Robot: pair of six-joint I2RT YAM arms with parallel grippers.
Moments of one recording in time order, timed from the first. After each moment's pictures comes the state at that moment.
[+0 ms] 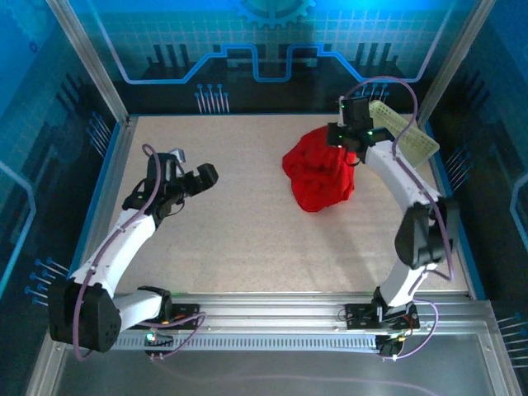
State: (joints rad) left arm -0.15 1.16 0.87 -0.38 0.15 -0.61; right arm 0.27 1.68 1.55 -0.54 0.05 0.22
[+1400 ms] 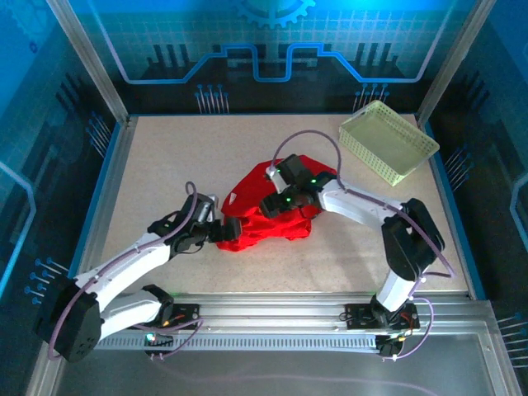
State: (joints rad) left arm -0.49 1.08 0.59 -0.45 0.05 -0.63; right arm 0.70 1.72 1.24 -0.52 -0.11 0.13
